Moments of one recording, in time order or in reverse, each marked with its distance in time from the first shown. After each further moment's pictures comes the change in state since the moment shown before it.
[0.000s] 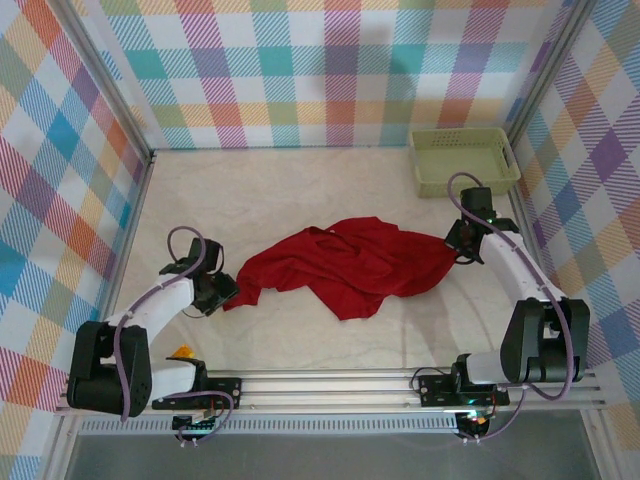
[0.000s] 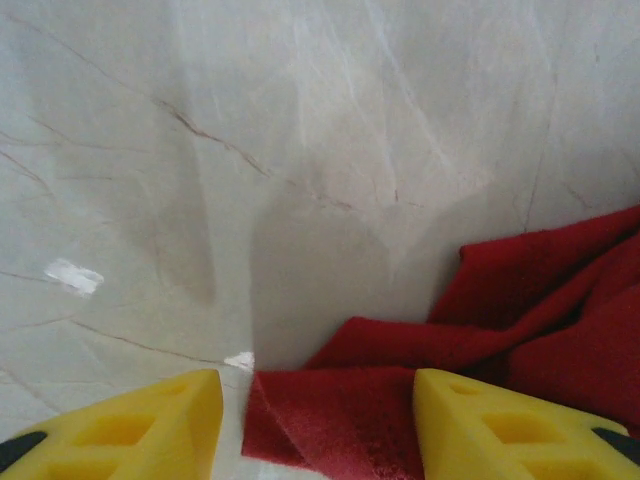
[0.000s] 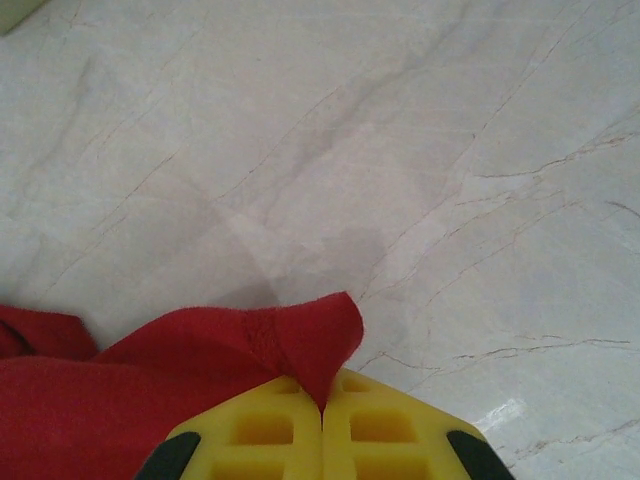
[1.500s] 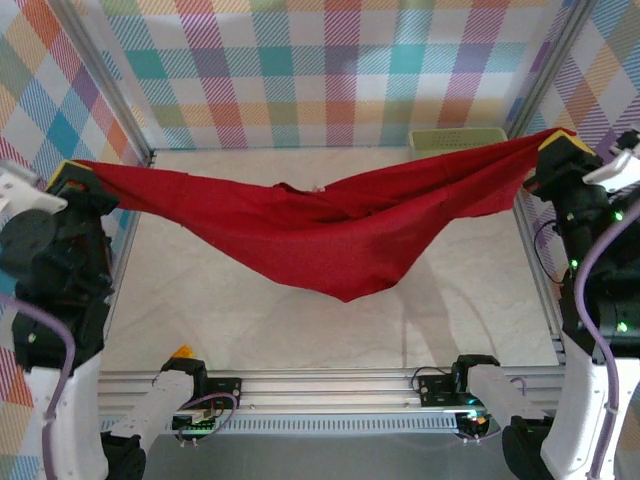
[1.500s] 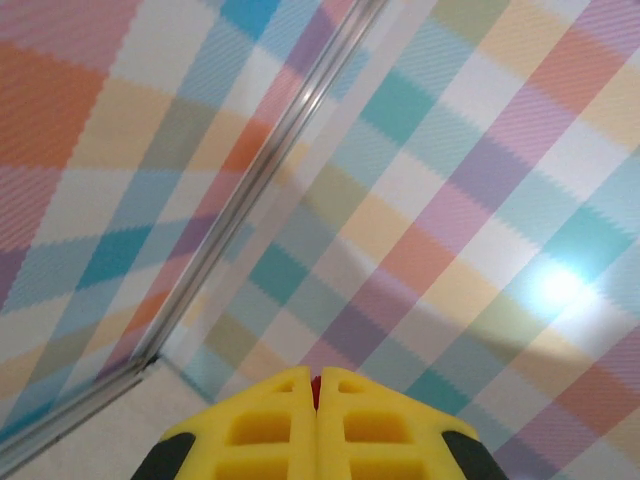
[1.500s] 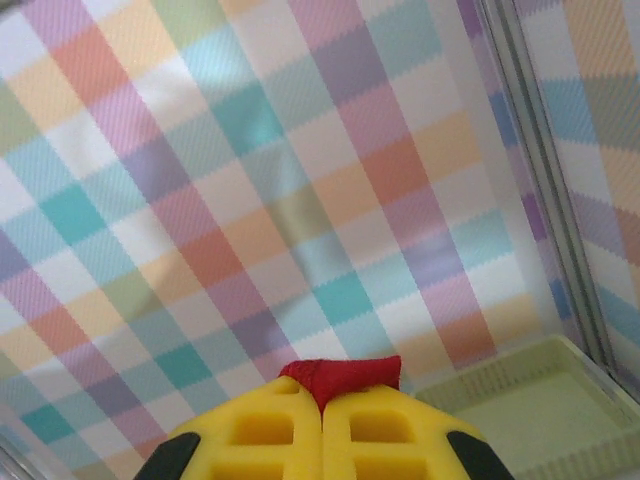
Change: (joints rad) left arm 0.021 -0.446 1.005 -0.032 -0.555 0.229; right arm -0.038 -0.470 0.812 -0.051 -0.205 -0.122
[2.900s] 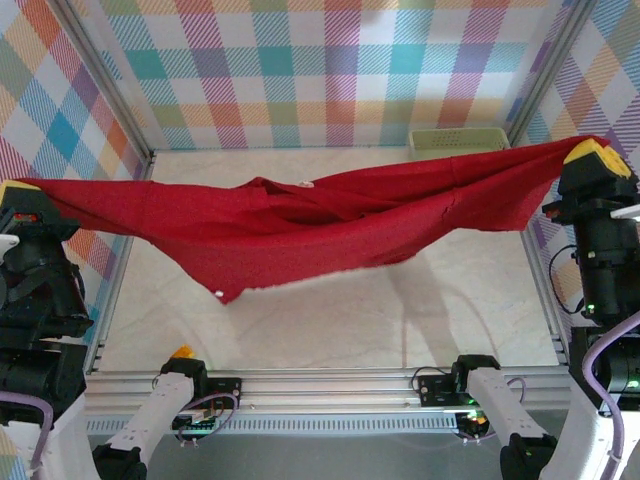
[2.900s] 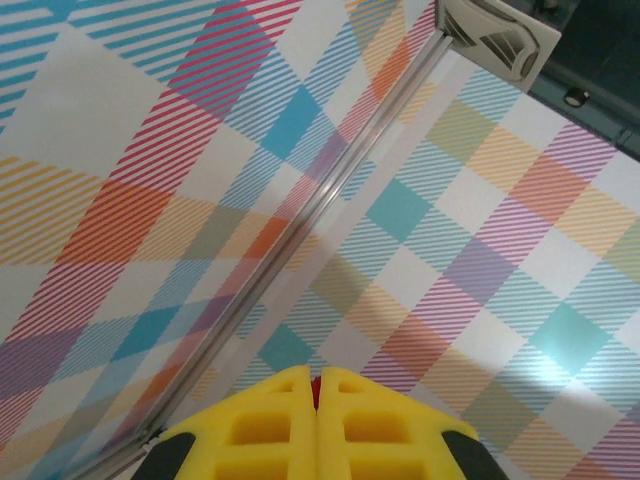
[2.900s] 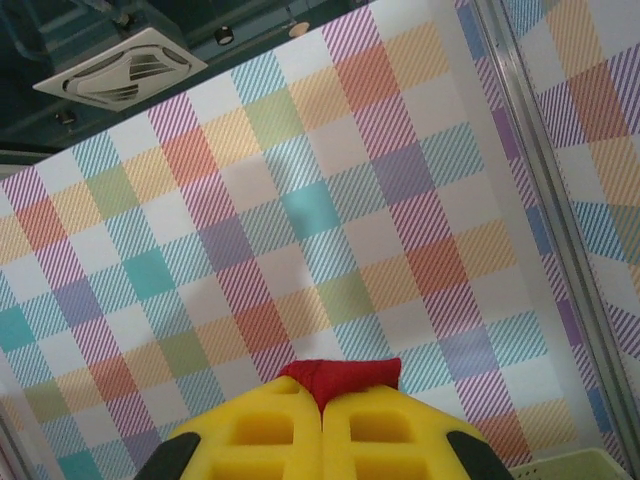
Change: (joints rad) left arm 0.001 -0.063 0.075 0.008 -0.100 0.048; right arm 0.000 -0.100 -0.014 0.121 -0.022 -0.051
